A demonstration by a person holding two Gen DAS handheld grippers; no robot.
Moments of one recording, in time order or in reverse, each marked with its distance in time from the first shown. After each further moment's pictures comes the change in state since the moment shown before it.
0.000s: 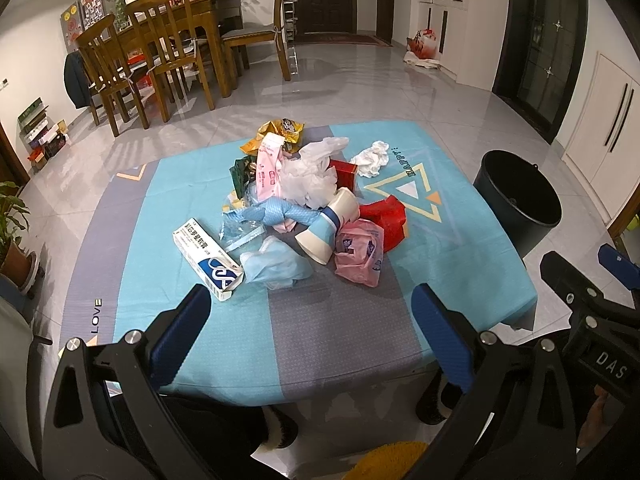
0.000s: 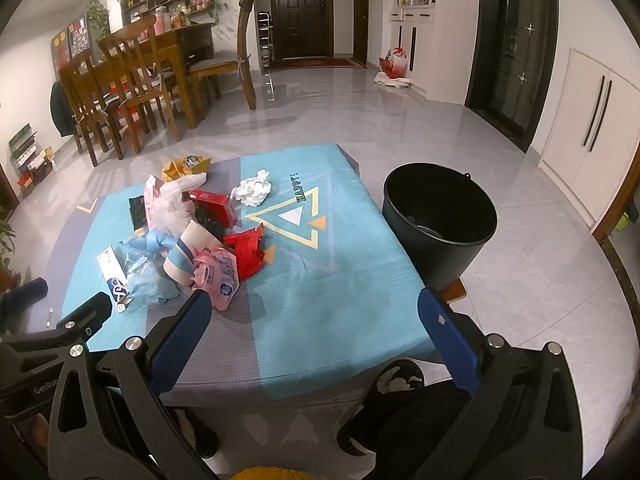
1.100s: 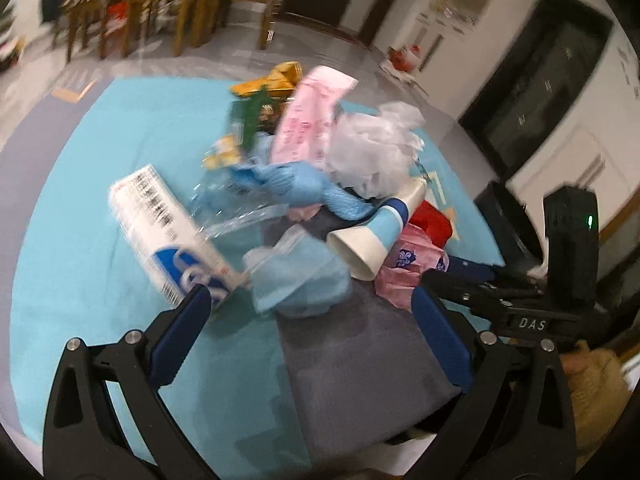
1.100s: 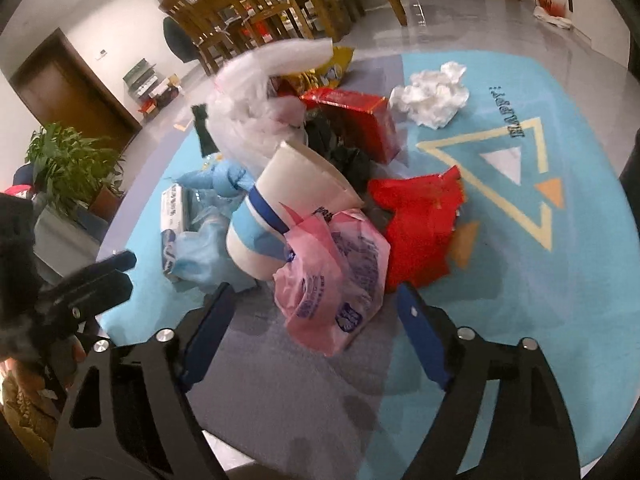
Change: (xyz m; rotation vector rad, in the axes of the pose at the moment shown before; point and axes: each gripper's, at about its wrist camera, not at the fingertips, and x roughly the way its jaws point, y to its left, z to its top) left arm 0.141 0.092 -0.007 -0.167 0.051 -0.326; right arm 0.207 0.072 0.006 -0.161 0.309 0.568
